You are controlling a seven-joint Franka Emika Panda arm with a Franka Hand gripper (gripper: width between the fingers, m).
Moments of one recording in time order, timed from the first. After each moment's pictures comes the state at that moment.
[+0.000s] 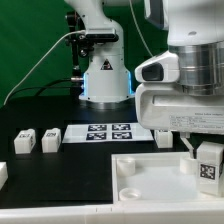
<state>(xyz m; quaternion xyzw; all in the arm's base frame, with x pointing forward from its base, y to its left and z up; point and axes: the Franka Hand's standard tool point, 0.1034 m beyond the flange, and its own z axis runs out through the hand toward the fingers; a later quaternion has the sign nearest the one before) 0.625 0.123 0.075 -0.95 0.30 0.03 0.06</state>
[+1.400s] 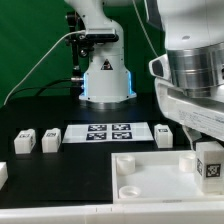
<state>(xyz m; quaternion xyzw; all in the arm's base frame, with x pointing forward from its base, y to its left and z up) 0.626 0.129 0.076 -0.88 0.46 0.06 0.08</state>
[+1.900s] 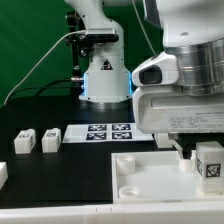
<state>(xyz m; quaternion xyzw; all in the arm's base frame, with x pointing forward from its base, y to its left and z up) 0.627 0.124 0.078 -0.97 0.21 0.03 0.09</state>
